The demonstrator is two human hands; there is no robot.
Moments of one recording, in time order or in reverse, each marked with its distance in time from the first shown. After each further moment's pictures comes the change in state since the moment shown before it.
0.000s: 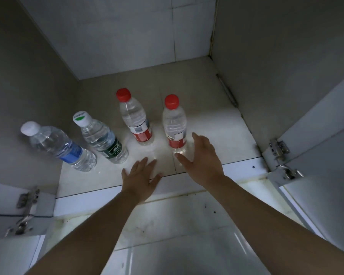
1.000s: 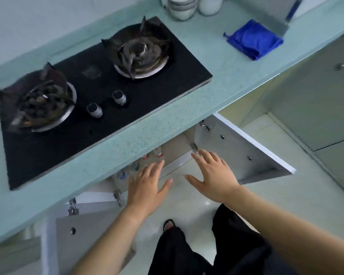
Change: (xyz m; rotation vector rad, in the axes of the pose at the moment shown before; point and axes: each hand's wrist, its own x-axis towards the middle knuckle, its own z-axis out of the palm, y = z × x) left_hand -0.432 0.179 -0.569 0.034 -0.071 0.338; right_hand -0.317 -0.355 -0.529 -0.245 -0.152 0.180
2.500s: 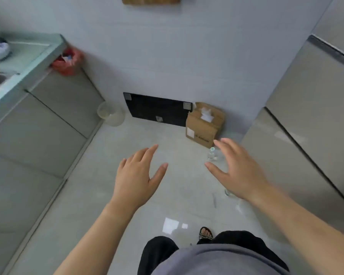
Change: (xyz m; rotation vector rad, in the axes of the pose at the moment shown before) left_hand -0.542 0.369 0.184 0.541 -0.409 2.212; right_hand -0.735 -0.173 0.233 0.573 1.207 2.093
